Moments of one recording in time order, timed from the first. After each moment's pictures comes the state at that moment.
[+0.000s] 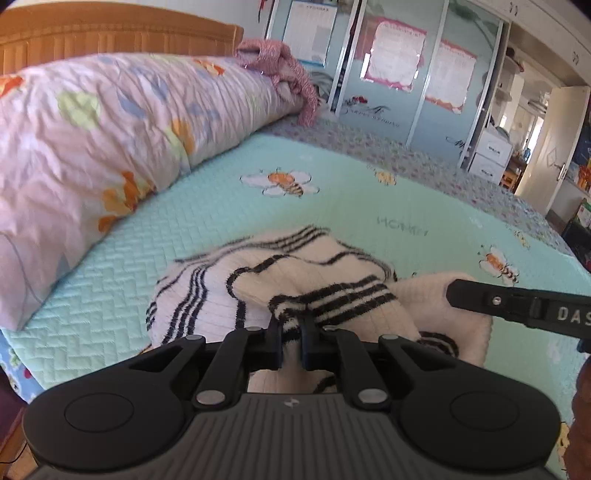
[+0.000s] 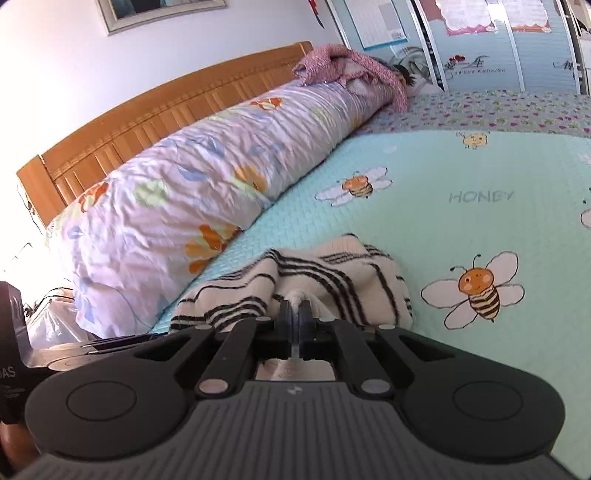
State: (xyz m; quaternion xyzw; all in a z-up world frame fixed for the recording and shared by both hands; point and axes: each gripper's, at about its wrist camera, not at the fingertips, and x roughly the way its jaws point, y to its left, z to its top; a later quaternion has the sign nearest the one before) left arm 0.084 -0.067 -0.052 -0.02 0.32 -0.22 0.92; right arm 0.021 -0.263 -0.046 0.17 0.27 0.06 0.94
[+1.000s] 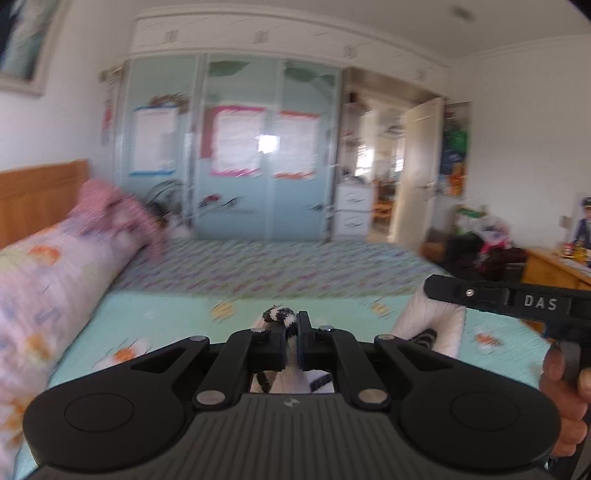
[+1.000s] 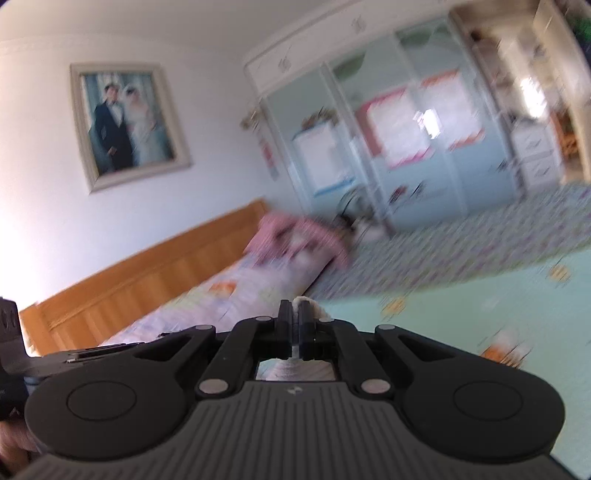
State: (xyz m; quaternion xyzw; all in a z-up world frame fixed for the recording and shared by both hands) left arm 0.018 -0.245 0.182 0.04 0.14 -0.43 0.89; right arm -0.144 -0.430 0.170 0.19 0.05 -0.06 0.98
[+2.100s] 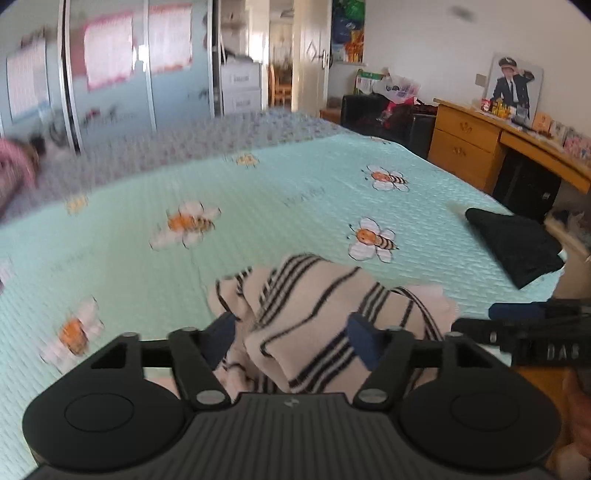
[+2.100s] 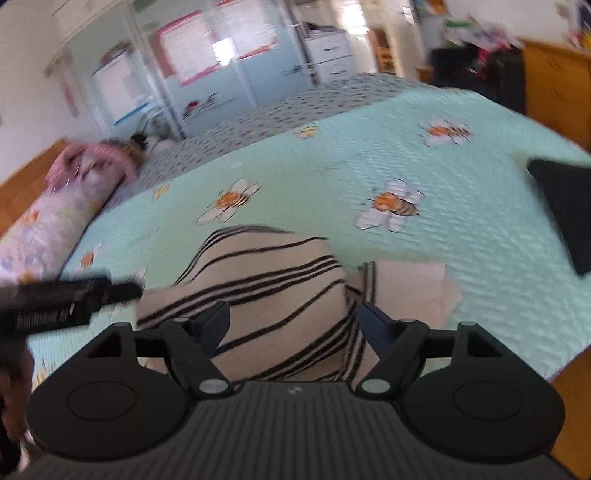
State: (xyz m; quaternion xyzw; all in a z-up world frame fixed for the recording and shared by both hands) left arm -0.114 -0.390 -0.030 0.19 0.27 -0.53 0.78; right arm -0.323 -0.500 -0.055 0.25 0.26 -0.31 0.88
